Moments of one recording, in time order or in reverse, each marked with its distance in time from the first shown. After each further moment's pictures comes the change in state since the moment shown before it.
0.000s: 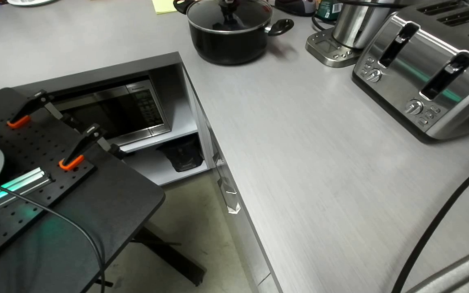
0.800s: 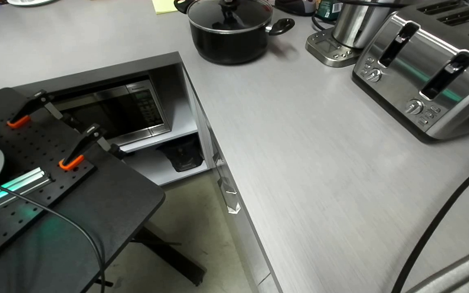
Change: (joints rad) arm 0.008 -0.005 -0.002 -0.006 -0.001 0.021 0.004
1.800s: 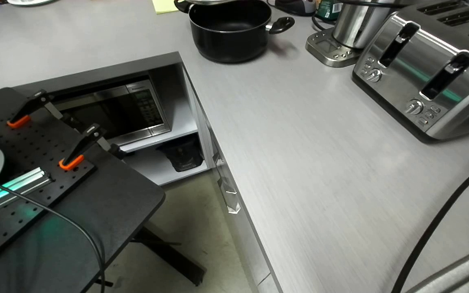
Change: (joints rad) arm 0.081 -0.237 0.001 -0.237 -0.092 0.170 -0.008
